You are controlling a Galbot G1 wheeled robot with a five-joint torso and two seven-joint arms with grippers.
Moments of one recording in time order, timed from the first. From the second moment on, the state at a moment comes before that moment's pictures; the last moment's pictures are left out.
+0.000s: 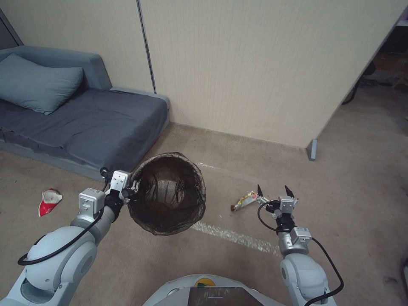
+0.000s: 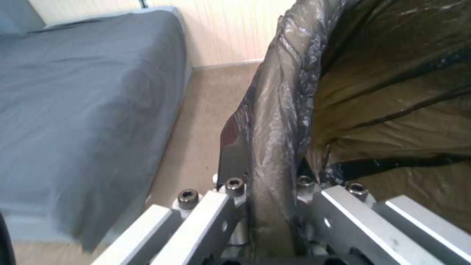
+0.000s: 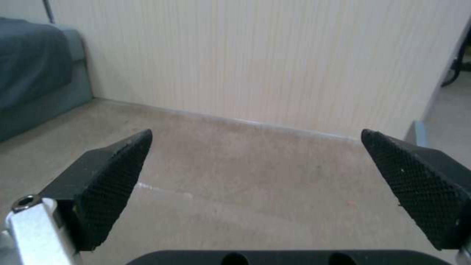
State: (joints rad) left arm 1.57 -1.05 -0.71 -2.50 -0.45 0.74 -0.05; right arm -1.63 1.49 0.64 2.04 0.07 0.05 0.02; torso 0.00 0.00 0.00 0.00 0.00
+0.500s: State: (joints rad) left arm 1.57 -1.06 -0.70 -2.50 -0.44 0.74 -0.05; right arm -1.64 1.48 0.63 2.04 -0.04 0.12 0.01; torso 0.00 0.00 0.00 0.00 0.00
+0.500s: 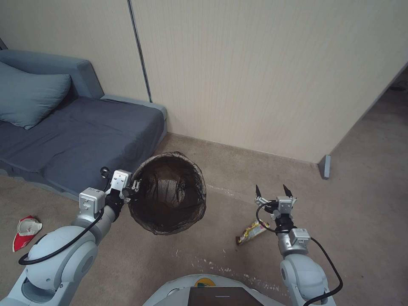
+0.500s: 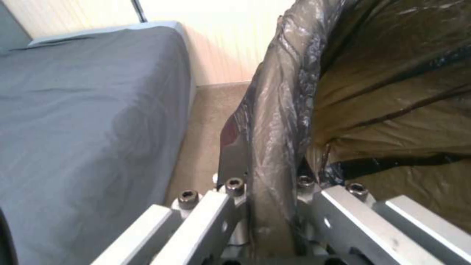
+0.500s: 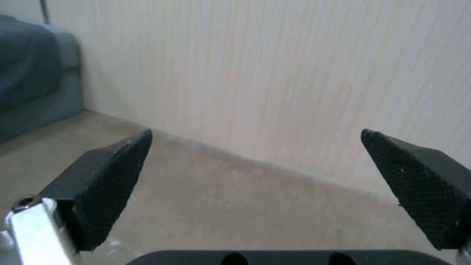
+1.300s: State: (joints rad) left arm 1.57 -1.07 -0.69 -2.50 -0.42 0.74 -0.04; right arm -1.38 1.39 0.50 1.92 0.74 -0.74 0.49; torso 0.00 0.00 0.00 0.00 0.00
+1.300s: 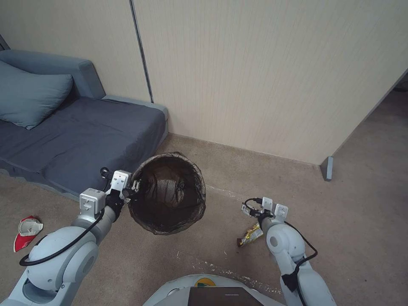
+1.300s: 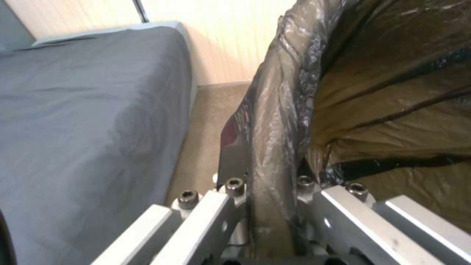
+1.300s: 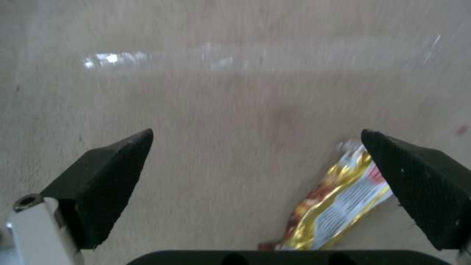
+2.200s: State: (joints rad) left arm 1.55 -1.06 -0.69 -2.50 -0.41 0.74 -0.02; right arm -1.25 1.42 0.52 1.59 0.74 -0.73 0.59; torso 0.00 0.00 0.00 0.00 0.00
